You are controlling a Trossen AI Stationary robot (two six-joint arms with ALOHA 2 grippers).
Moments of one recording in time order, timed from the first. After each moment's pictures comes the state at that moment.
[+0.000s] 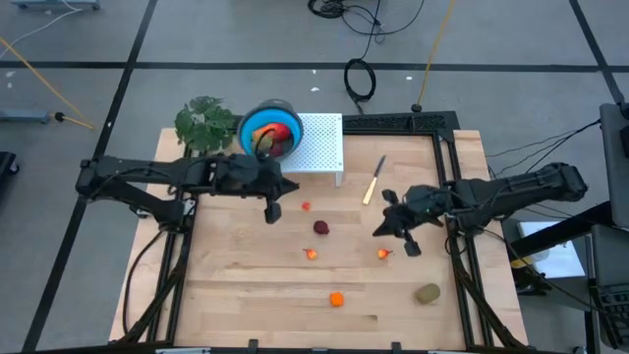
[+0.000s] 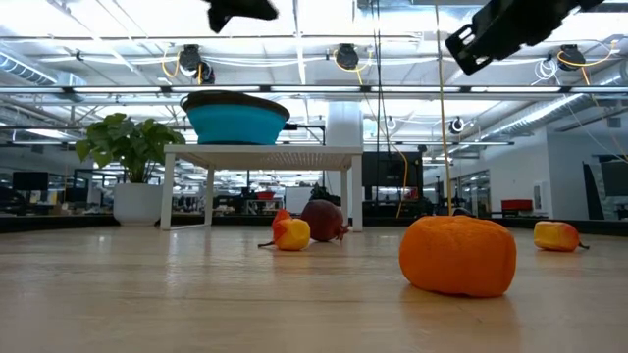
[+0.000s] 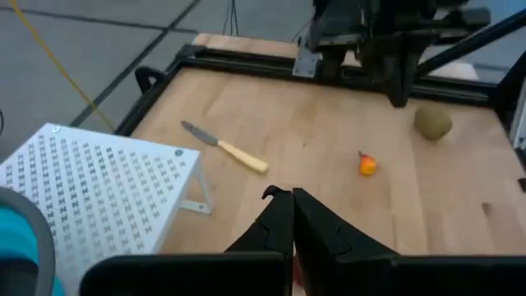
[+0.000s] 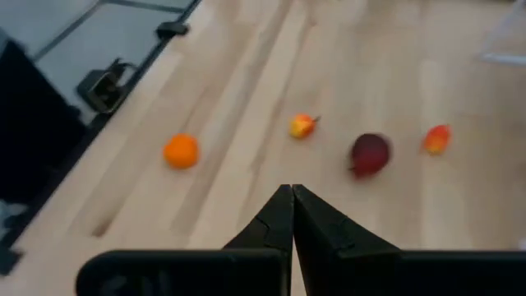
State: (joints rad) left arm -0.02 1.25 1.17 -0.41 -0.18 -0.12; right arm 0.15 0.97 0.75 -0.38 -0.18 -0.04
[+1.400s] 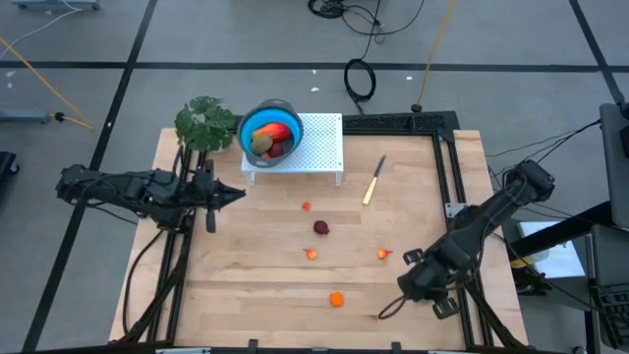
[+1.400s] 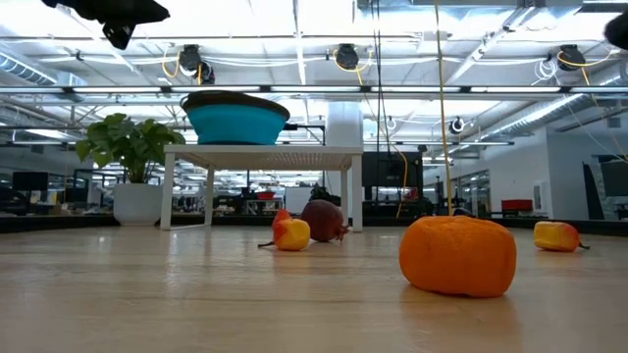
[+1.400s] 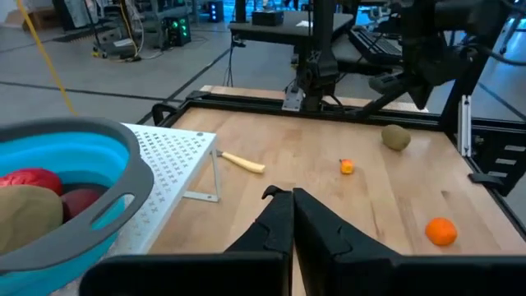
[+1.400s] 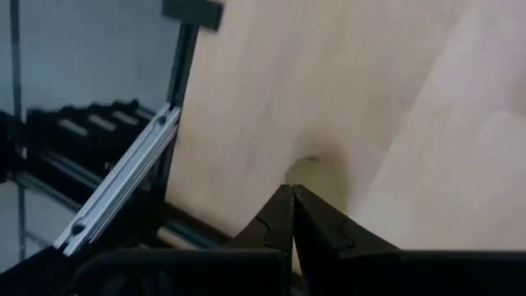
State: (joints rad) left arm -0.19 0.52 0.62 -0.32 -0.33 -0.11; right arm 0.69 1.42 1.12 -1.04 -0.34 0.41
